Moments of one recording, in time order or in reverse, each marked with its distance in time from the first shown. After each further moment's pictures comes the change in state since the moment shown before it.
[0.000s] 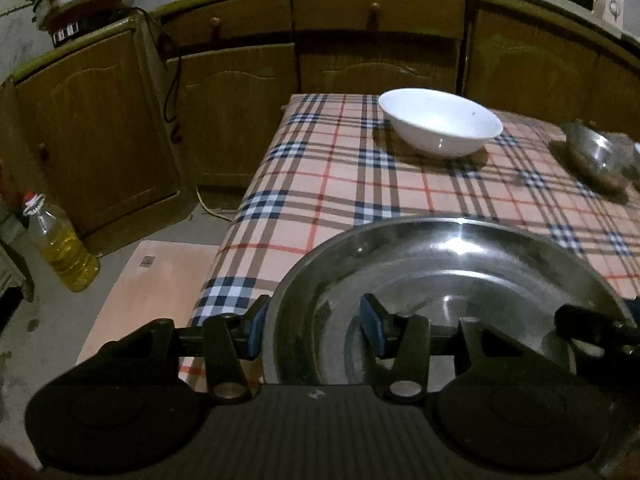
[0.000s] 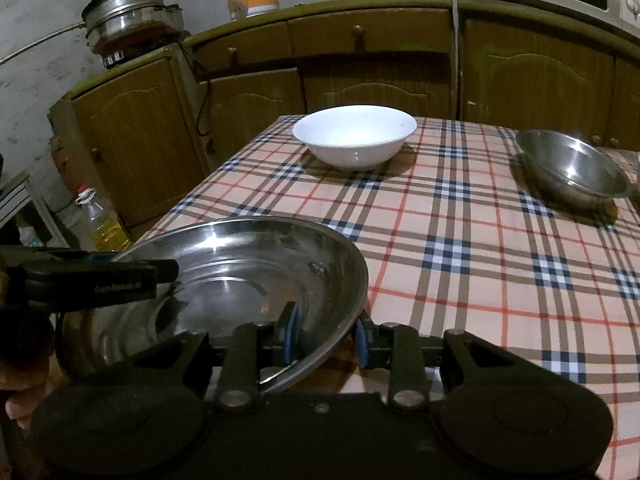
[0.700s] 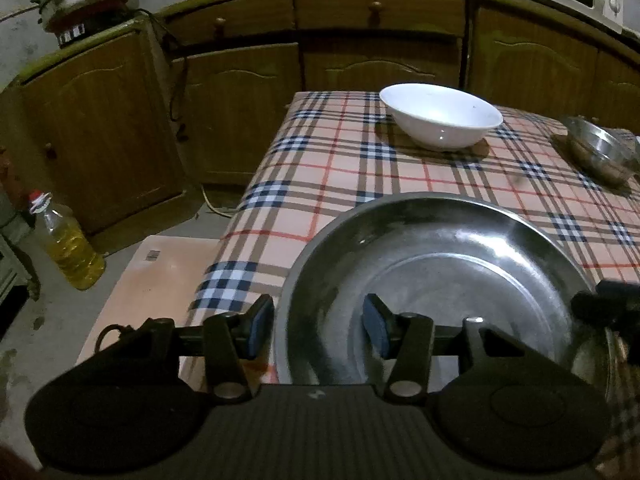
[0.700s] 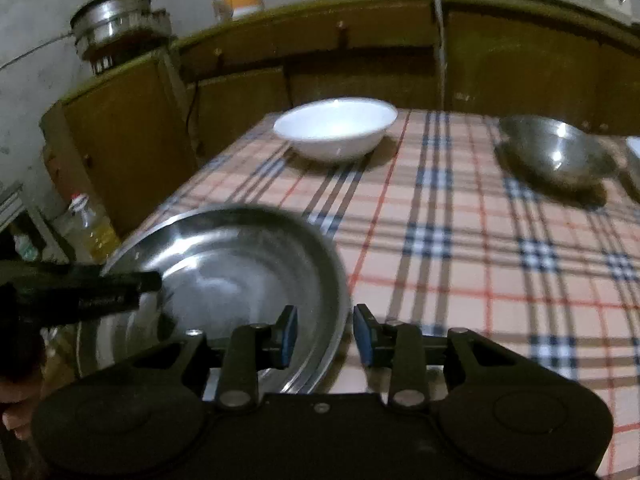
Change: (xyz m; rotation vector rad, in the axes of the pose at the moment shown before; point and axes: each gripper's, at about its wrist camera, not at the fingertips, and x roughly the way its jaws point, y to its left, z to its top) left arm -0.006 0.001 -0.010 -0.006 -0.006 0.019; right arm -0.007 -0.014 -0.007 0.038 -0.014 -0.023
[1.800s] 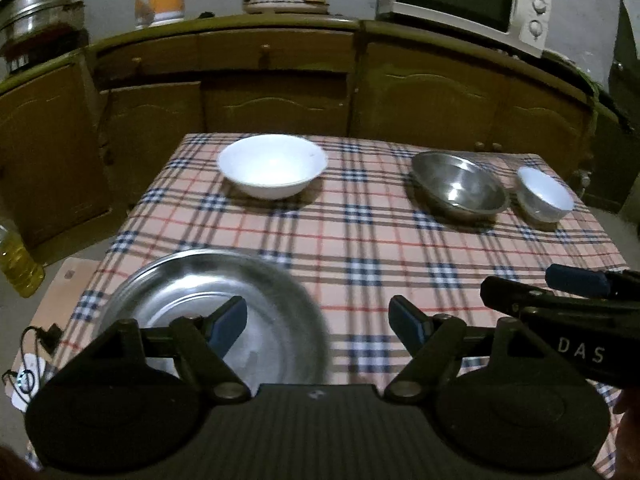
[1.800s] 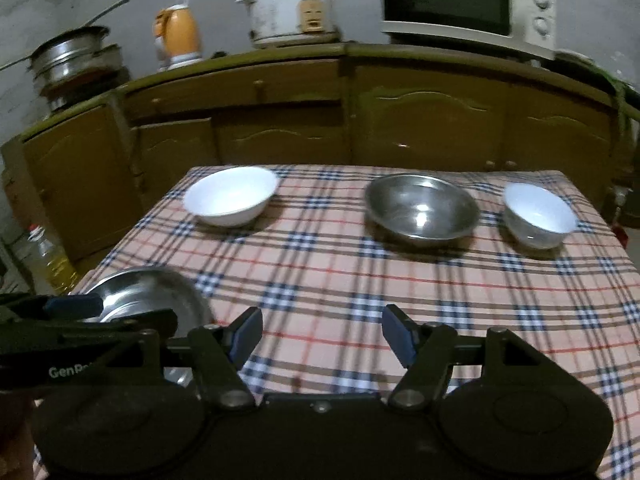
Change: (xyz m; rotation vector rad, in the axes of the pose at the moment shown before) left arm -0.084 -0.134 0.034 -0.004 -0.026 -0.190; right arm -0.102 -0.084 0.040 0.035 -0.053 -0.171
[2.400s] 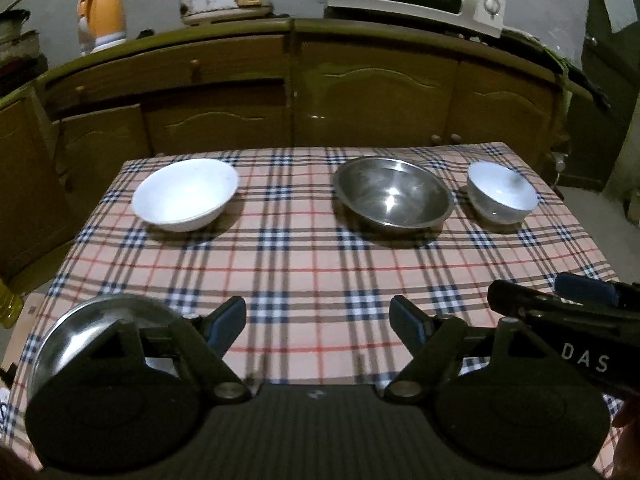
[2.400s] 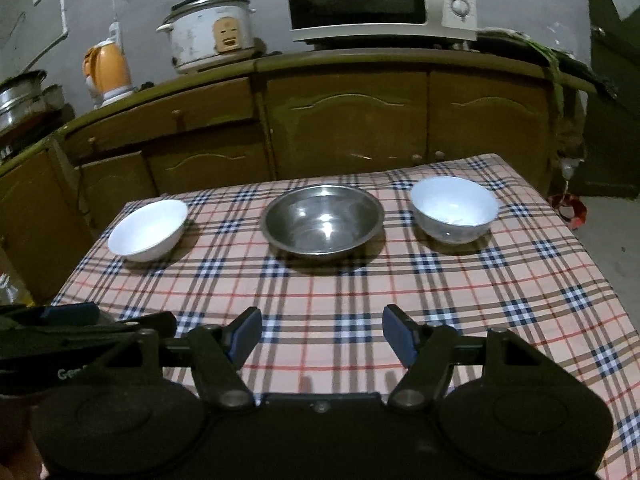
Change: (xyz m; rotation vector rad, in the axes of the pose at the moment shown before) left arm 0.024 -0.082 0.027 0.080 0.010 -0.031; right arm -0.006 -0.089 0.012 0.131 -0.018 -0.091
